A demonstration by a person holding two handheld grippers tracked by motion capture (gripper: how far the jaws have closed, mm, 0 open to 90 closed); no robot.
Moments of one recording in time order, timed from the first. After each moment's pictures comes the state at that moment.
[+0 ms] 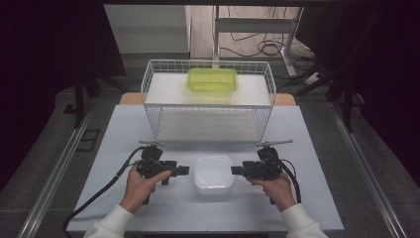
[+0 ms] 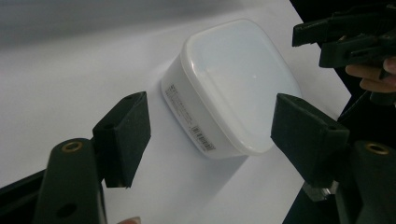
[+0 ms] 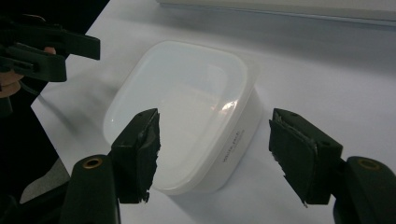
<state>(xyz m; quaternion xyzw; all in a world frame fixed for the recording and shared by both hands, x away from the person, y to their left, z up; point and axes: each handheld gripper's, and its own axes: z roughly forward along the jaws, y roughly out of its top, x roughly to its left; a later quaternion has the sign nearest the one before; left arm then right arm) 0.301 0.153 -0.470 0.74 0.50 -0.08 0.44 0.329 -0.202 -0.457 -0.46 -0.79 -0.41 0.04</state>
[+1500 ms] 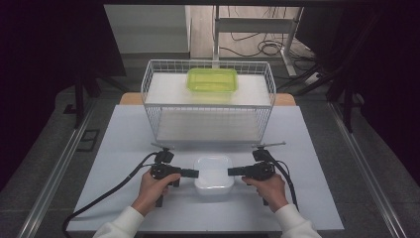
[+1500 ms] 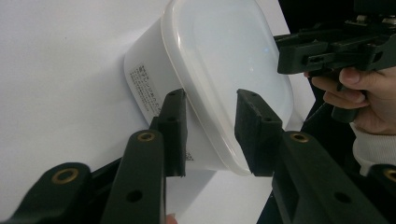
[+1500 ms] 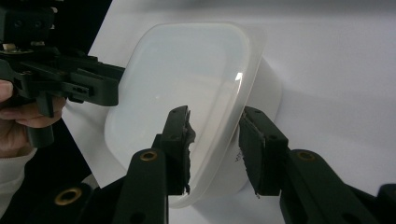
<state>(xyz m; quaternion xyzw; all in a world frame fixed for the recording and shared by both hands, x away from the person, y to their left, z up) 0.315 0.130 -0.505 0.71 0.52 -0.19 0.44 0.341 -0.196 -0.485 -0.50 -0.76 -0.40 0.14</state>
